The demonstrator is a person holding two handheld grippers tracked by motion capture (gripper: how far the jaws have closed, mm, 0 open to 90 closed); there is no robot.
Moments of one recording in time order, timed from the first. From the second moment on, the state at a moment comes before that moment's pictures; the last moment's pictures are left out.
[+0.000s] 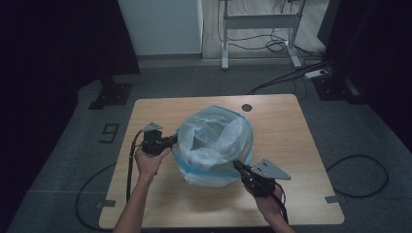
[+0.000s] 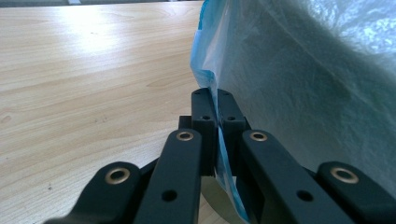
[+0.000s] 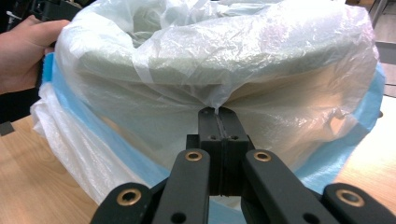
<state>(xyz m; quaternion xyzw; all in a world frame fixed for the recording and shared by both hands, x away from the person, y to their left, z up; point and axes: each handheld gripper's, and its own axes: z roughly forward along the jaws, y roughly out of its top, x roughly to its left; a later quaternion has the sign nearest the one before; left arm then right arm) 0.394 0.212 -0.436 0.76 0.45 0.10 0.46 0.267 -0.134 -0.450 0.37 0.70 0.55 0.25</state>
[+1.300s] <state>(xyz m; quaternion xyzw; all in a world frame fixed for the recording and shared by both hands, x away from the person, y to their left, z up) 0.389 0.230 -0.440 0.74 0.45 0.13 0.48 0.286 -0.157 -0.491 0.38 0.71 0.56 0.21</state>
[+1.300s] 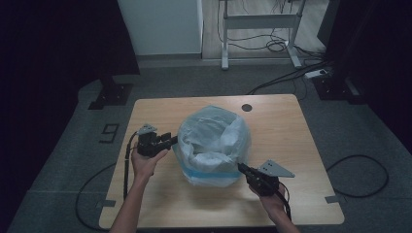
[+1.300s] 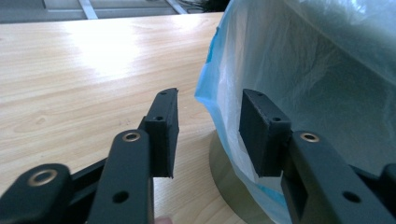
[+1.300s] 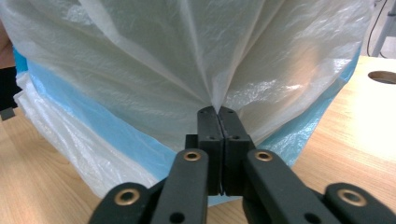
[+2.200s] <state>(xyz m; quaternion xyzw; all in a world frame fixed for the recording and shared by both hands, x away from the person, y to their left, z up) 0.334 0.247 -0.413 0.77 0.29 0.17 0.54 0.276 -0.202 -0.497 0.38 0.70 0.58 0.19</state>
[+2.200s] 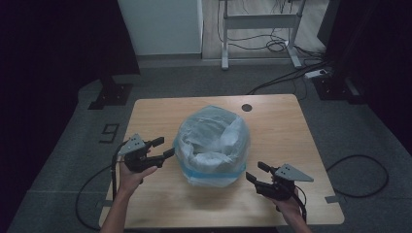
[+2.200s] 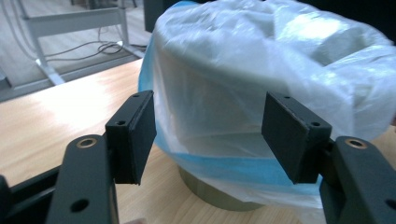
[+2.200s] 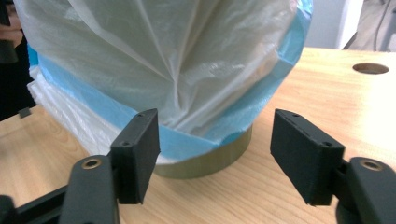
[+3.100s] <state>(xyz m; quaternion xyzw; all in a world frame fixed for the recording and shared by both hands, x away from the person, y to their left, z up) 0.386 0.220 -0.365 0.81 0.20 0.09 0.55 0.279 -0.223 -0.505 0.39 0.69 0.59 0.17</state>
